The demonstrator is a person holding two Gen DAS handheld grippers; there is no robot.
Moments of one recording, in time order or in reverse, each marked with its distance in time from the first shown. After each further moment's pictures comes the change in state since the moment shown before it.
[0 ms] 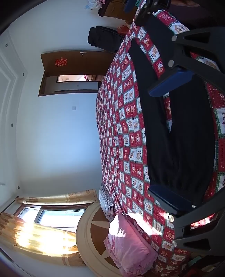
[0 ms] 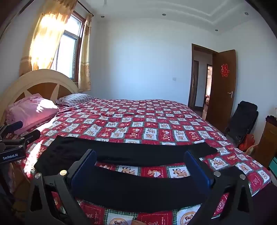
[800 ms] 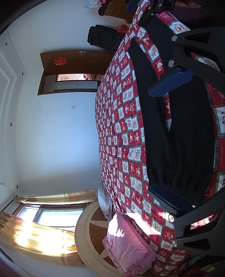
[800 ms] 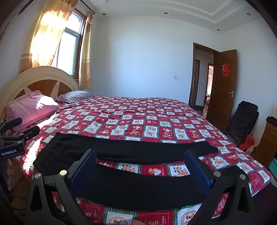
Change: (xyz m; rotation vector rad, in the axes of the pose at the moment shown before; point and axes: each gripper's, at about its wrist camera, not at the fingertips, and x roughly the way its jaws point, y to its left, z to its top) left arm 0.004 -0.006 0.000 0.008 0.009 0.012; right arm 0.005 0.004 -0.006 -0.012 0.008 0.000
